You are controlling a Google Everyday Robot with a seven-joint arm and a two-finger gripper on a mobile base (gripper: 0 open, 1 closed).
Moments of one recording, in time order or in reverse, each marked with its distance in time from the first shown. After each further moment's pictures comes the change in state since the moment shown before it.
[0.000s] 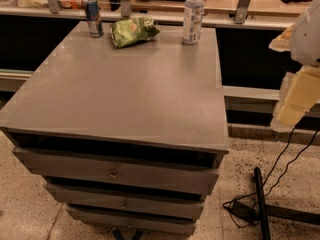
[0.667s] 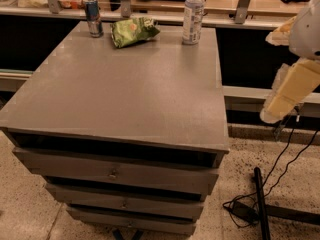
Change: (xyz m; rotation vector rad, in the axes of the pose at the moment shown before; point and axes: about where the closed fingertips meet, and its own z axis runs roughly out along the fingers) arm -0.014 -0.010 -0.001 0.016 -0.119 0.039
